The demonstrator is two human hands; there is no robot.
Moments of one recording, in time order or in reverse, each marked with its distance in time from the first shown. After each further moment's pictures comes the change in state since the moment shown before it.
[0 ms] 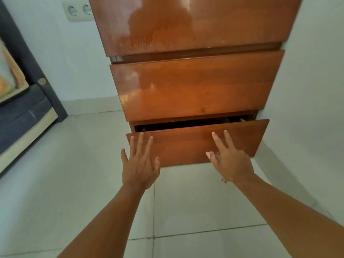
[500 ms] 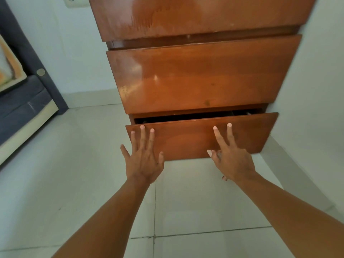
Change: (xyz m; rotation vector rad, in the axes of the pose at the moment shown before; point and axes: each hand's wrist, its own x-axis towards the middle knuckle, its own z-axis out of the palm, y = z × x) left_hand 0.014 0.001 0.029 0.056 -0.025 -0.071; right_hand 0.010 -0.003 0.026 -0.005 -0.026 -0.039
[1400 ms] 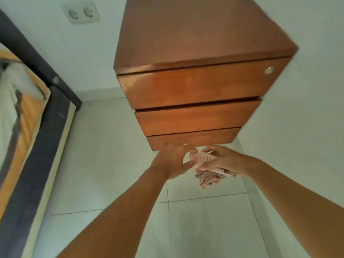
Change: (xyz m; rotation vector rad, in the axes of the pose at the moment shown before) left_hand 0.045 0.059 -0.336 -0.420 -0.491 0.485; right_hand 0.039 -0.045 -0.356 0.988 -1.066 0.320
